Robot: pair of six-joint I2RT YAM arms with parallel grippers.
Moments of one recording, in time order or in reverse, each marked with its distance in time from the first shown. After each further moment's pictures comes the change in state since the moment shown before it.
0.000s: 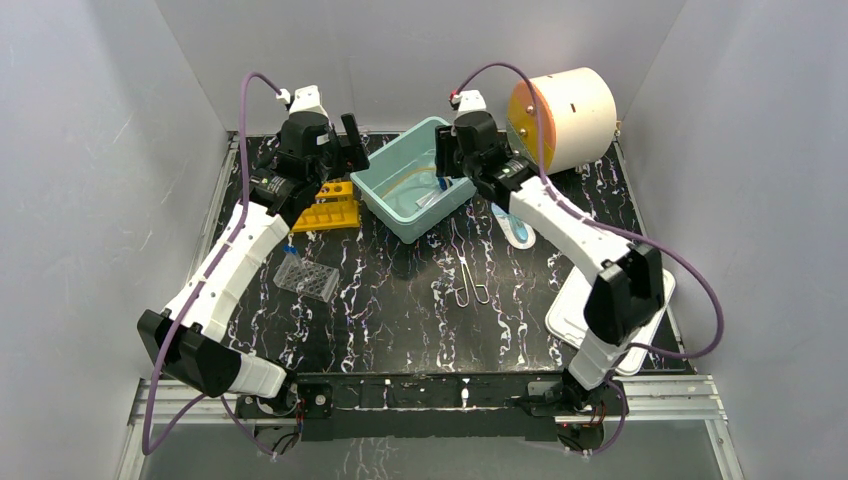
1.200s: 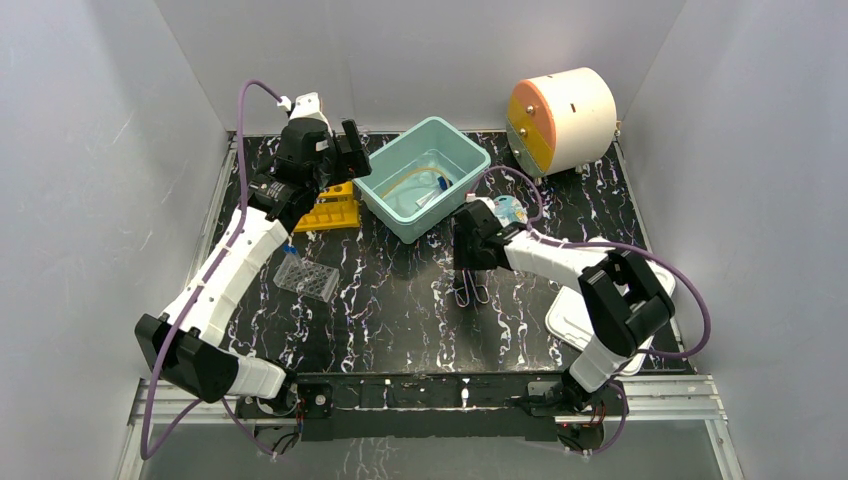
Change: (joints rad) left arm 0.000 -0.028 -0.050 0.010 0.054 -0.040; right arm 0.045 -0.103 -0.620 -0.018 -0.063 0.285
